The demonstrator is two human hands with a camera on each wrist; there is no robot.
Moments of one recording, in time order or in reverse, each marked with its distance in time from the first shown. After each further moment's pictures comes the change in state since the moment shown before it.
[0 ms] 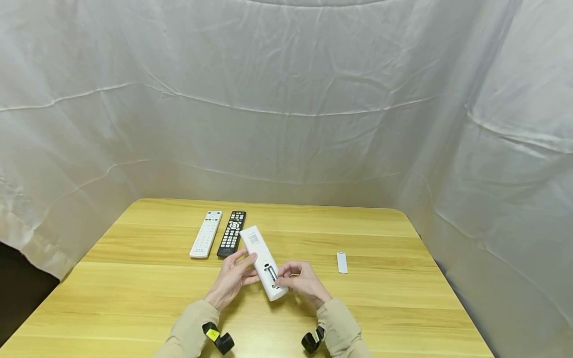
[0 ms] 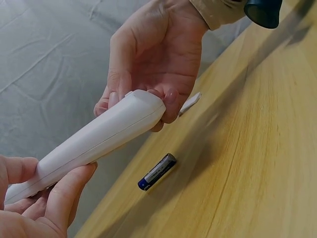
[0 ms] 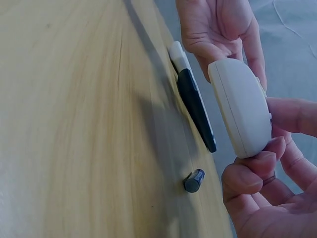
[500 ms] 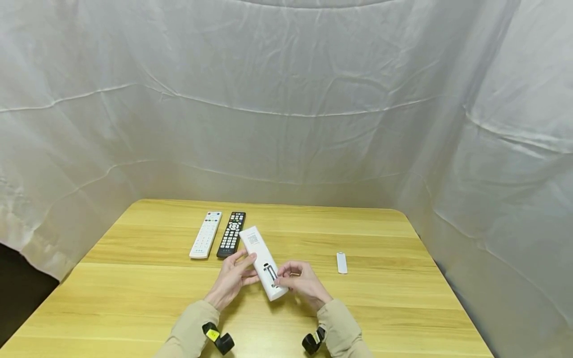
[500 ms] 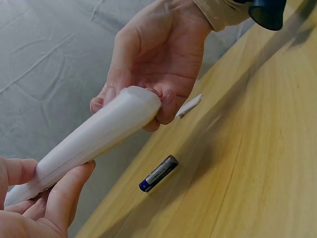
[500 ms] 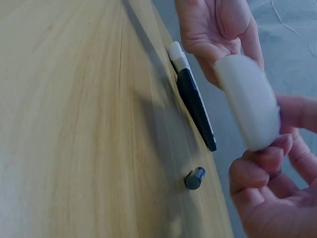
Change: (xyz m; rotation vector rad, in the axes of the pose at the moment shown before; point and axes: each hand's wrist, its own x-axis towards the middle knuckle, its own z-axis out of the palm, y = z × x) left_hand -0.001 0.001 0.000 -0.022 -0.007 0.002; right_hand -0.001 0.002 -0.003 0.050 -0.028 -0.044
